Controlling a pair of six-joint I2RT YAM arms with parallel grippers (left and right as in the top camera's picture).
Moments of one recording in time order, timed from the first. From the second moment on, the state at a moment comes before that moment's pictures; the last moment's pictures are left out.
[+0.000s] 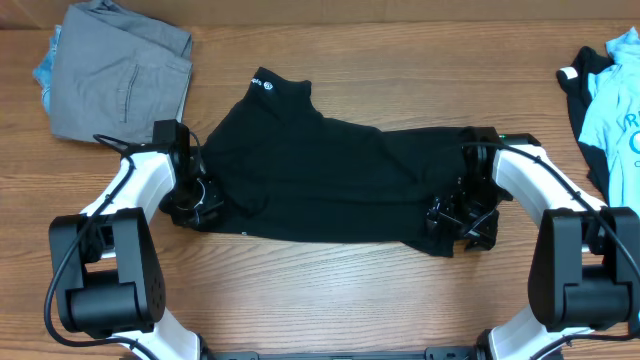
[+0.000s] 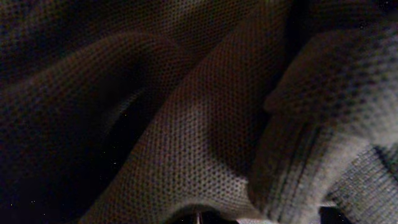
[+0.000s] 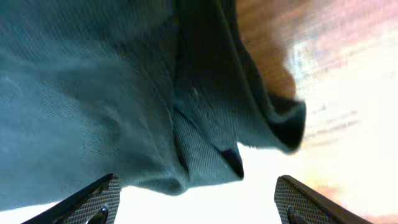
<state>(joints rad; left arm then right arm) 0.10 1.83 1.08 -0.86 0.18 -0.32 0.03 1.80 1.09 -1.14 -0.19 0.46</state>
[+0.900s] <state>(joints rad) 0.09 1.83 1.08 -0.86 0.17 -0.31 0.03 1.80 1.00 -1.03 -0.19 0.51</state>
